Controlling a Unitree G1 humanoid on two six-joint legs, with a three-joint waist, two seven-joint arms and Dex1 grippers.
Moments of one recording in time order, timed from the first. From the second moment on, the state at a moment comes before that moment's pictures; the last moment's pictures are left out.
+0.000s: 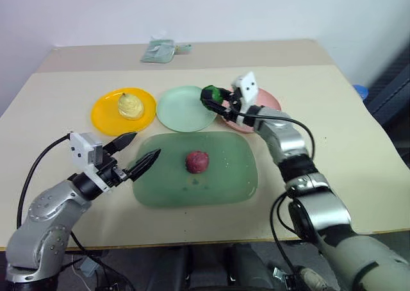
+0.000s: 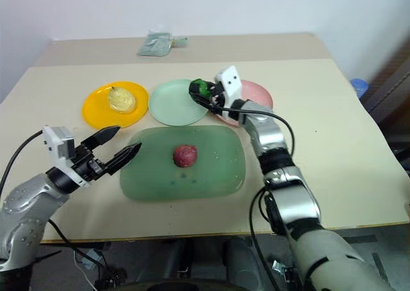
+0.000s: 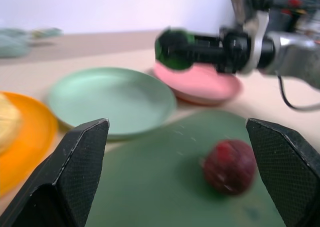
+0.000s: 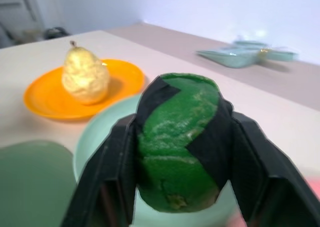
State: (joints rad) left arm 0.08 0.52 0.31 -0.56 -0.69 0.44 -0.54; right arm -1.02 -0.15 0.06 0.95 0.17 -0.08 0.69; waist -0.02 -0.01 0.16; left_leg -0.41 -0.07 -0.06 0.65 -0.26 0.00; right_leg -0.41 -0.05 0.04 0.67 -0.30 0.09
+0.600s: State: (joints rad) left arm 0.22 0.55 0.31 -0.65 -0.69 0.42 -0.60; right arm -1.04 -0.14 -0.01 1.05 0.14 -0.20 0.86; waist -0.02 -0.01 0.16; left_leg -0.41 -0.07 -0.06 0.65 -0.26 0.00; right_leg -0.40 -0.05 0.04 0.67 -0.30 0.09
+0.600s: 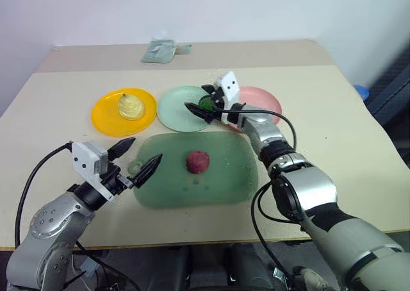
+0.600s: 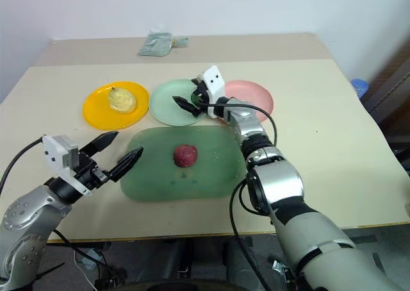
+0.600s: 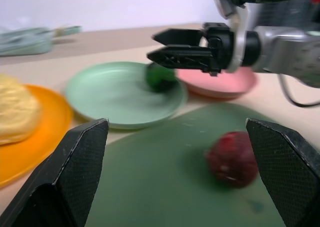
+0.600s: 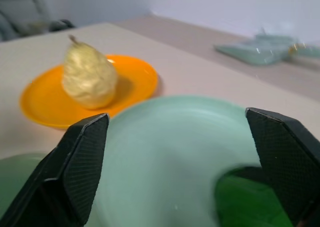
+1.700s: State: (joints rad) left arm 0.28 0.76 0.42 -0.49 -0.78 0.35 -1.09; right arm -0.44 -0.28 0.22 0.13 0.33 0.41 0.94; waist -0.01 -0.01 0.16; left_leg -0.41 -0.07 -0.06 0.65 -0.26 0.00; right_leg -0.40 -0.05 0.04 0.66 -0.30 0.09
